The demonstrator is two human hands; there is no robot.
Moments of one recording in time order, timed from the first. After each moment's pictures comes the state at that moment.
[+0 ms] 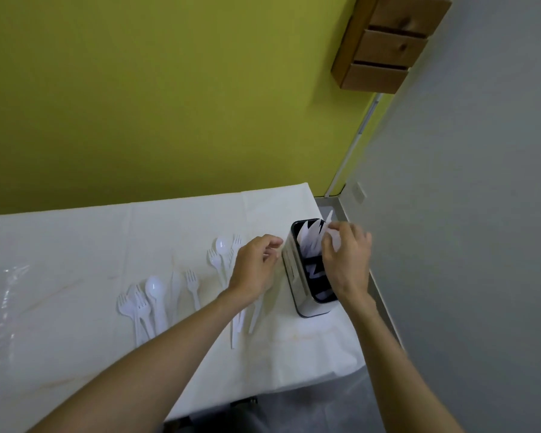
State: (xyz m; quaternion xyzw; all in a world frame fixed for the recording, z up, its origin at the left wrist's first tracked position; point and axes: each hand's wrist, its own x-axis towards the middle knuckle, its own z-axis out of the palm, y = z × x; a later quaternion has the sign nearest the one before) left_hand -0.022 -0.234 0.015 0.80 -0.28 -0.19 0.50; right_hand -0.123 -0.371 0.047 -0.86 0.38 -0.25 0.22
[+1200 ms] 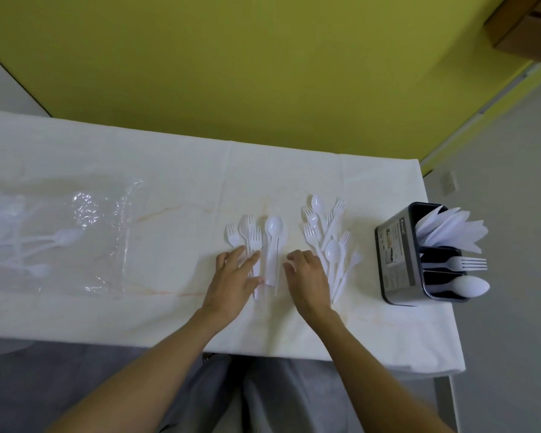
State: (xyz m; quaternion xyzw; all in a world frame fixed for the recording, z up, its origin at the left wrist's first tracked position) left_hand -0.016 -0.011 -0.084 0.92 -0.20 -0.17 0.28; right_hand -0.064 -0.174 -0.074 -0.95 0.20 0.02 0.24
